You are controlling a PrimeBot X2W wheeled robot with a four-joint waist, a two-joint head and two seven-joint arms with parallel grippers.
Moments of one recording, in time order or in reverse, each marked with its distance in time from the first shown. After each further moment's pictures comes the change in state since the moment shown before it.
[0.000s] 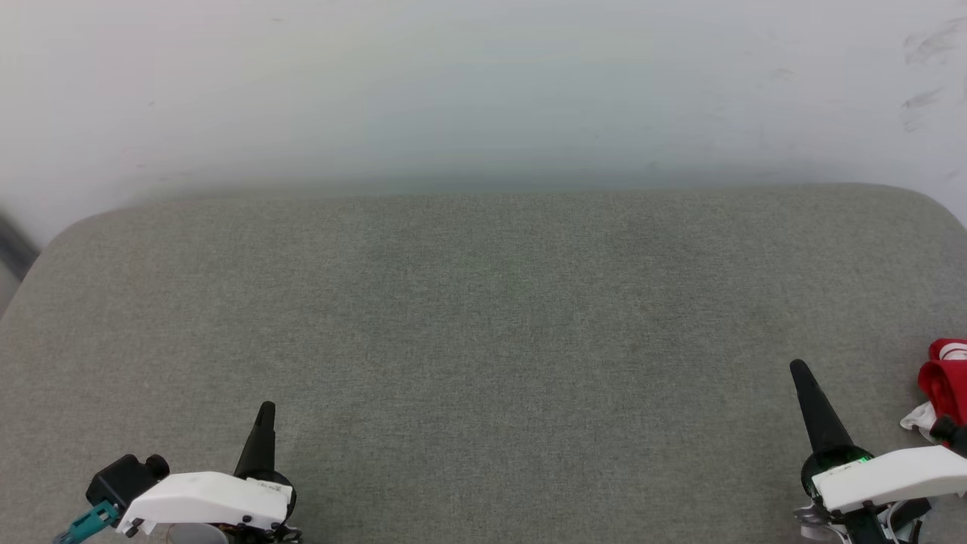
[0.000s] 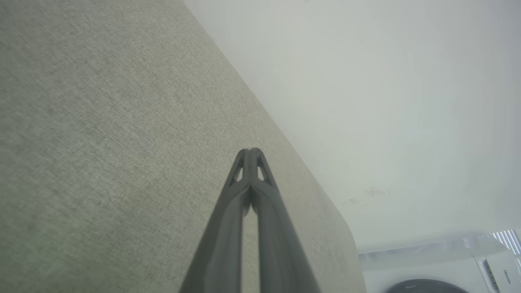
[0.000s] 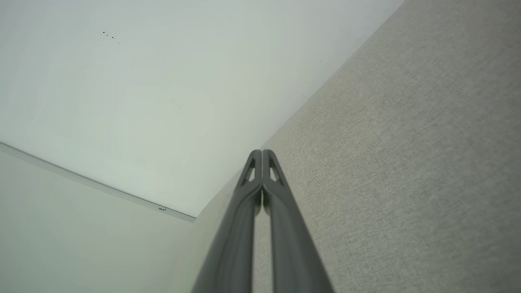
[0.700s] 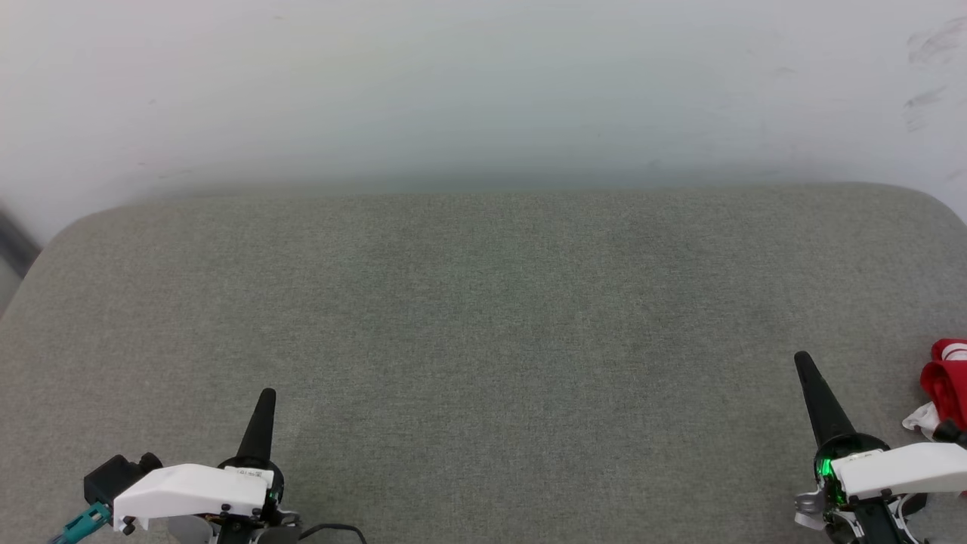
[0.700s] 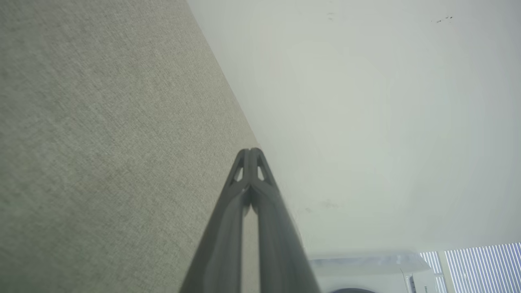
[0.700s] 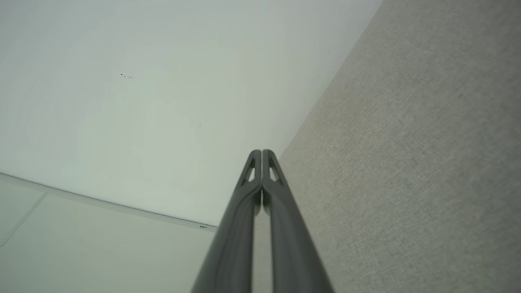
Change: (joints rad) left arm -0.026 -0.029 0.051 0.010 -0.189 -0.046 0.061; right arm -0.031 0.010 -0.016 0.042 0.222 0.000 0.012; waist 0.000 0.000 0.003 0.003
